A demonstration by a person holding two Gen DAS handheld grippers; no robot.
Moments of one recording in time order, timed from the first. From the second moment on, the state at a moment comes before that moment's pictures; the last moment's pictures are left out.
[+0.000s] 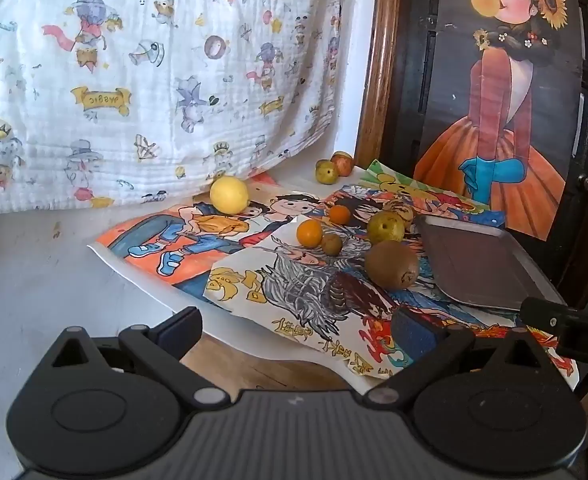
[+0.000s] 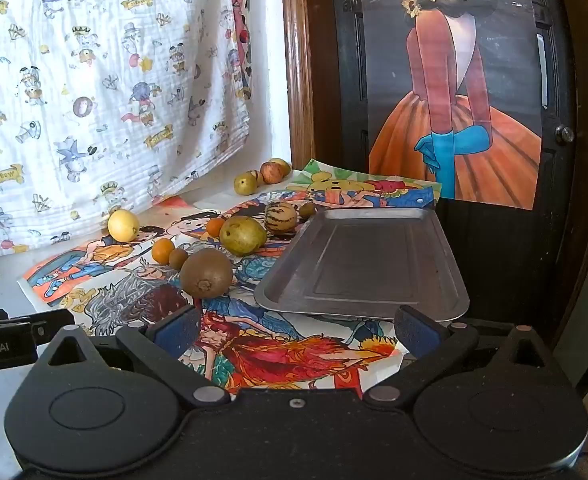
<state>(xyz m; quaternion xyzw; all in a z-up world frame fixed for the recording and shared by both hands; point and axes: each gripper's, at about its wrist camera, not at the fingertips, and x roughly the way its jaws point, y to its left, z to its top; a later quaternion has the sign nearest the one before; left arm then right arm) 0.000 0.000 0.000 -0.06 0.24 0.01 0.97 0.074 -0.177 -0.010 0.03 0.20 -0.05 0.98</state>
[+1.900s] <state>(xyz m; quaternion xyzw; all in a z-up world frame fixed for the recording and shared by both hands) -0.002 0.002 -0.009 -0.07 0.25 0.02 0.97 0.078 -0.177 -0.012 0.03 0.20 -0.05 0.98</state>
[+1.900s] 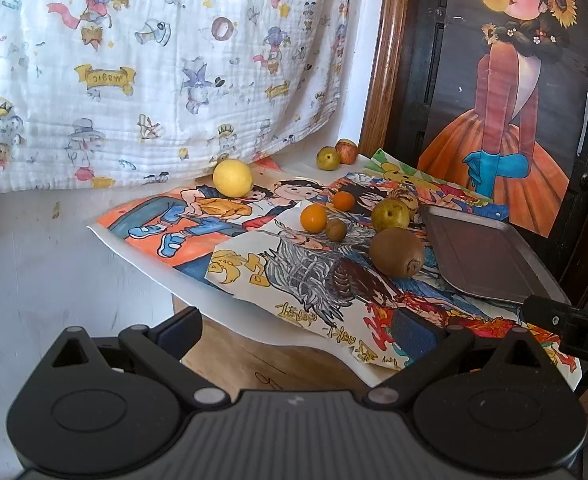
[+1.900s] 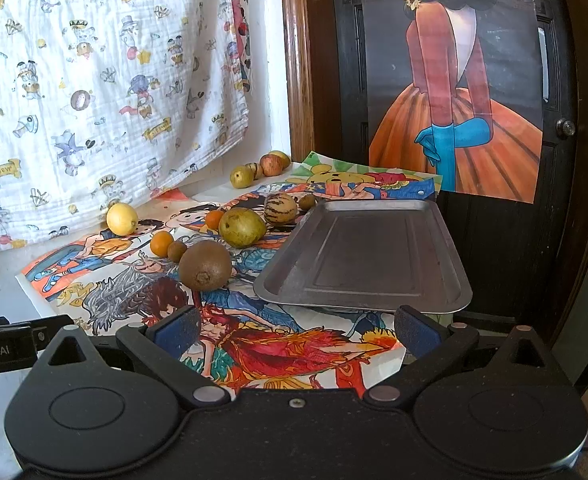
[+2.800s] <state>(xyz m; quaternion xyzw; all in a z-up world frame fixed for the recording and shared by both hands) -0.002 0.003 -0.010 -0.07 0.26 0.02 0.96 0.076 -0.180 -0.009 0.02 0.20 -0.05 0.98</state>
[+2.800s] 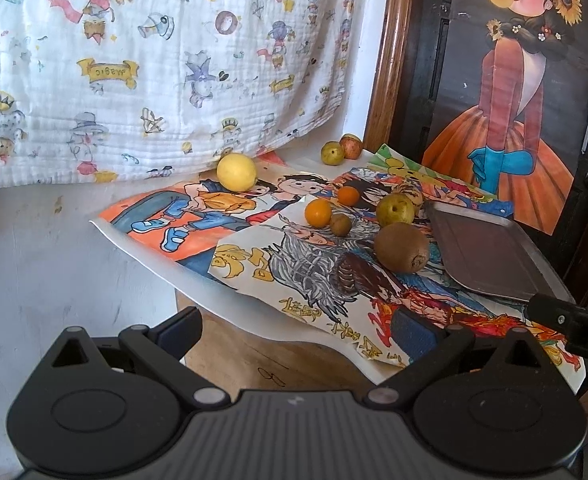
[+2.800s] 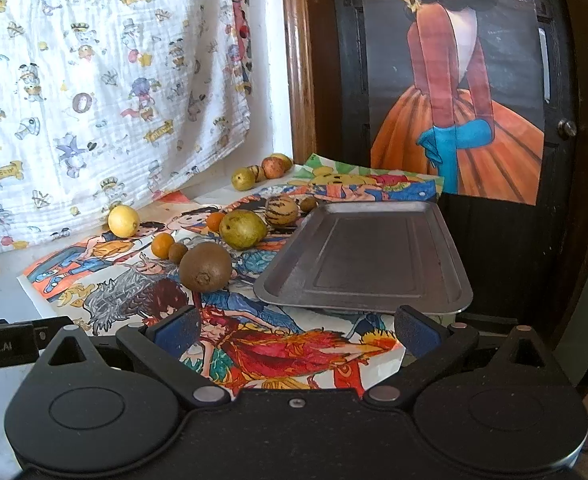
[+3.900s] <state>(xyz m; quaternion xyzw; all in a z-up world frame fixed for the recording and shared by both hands) 0.147 0.048 0.006 -0.01 0.28 -0.04 0.96 0.189 -0.145 -0.004 -0.08 0.27 0.12 0.95</state>
